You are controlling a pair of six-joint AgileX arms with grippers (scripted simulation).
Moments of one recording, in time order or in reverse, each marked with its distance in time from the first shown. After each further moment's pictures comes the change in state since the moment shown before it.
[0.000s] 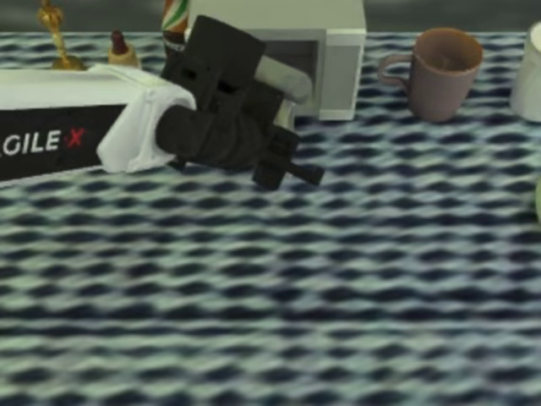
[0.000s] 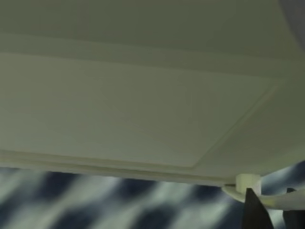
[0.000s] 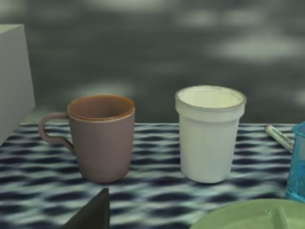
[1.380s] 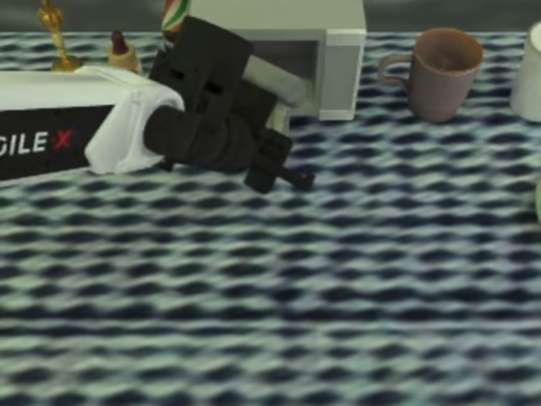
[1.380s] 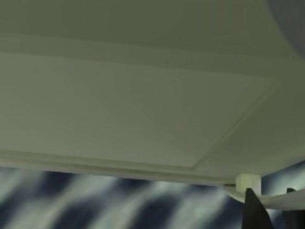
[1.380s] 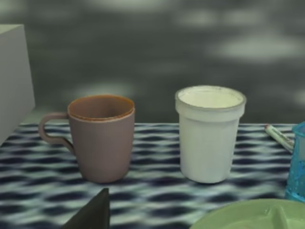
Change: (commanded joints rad) left arm 0.020 -0.020 -0.026 0.001 0.043 0.051; right arm 0.000 0.000 0.000 0.000 0.000 0.000
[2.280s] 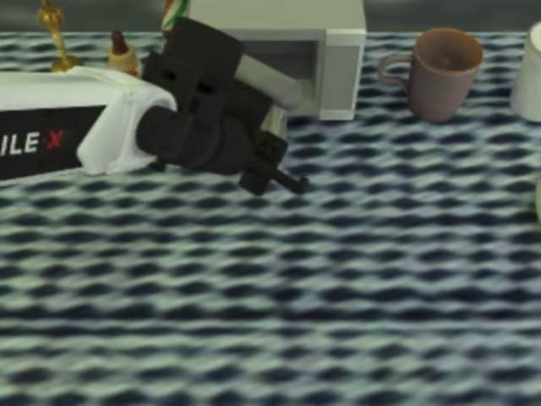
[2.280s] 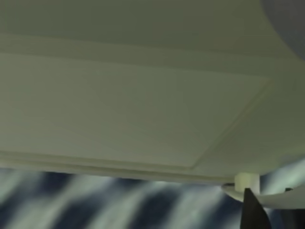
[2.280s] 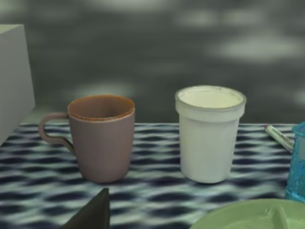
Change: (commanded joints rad) left arm 0.013 -0.015 -0.015 -0.001 0.035 0.037; right arm 0.000 0.000 0.000 0.000 0.000 0.000
